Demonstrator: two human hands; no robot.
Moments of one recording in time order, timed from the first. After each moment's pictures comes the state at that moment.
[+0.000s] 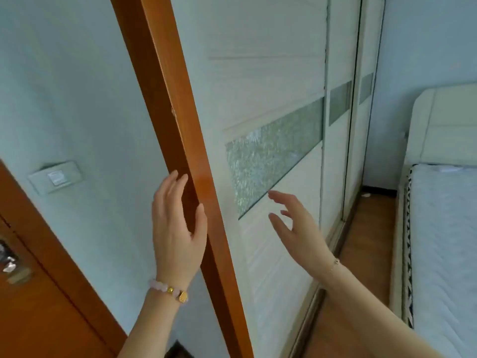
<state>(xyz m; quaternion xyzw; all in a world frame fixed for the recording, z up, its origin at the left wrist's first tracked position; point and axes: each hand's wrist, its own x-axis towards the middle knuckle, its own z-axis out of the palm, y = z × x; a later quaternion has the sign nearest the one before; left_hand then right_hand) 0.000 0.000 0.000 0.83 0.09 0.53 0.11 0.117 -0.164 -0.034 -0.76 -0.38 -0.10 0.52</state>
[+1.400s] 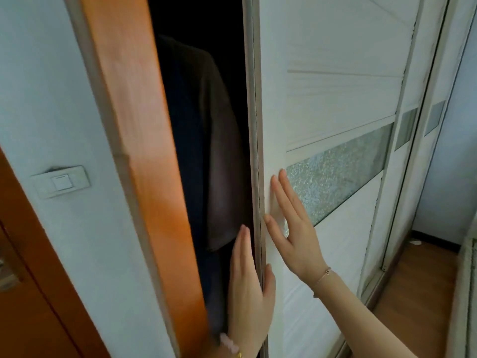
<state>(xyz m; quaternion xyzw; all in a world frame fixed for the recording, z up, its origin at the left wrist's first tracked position) 0.160 -0.021 -0.075 0.83 0.16 0.46 0.26 0.262 -0.073 -0.011 -0.65 -0.53 -0.23 0.49</state>
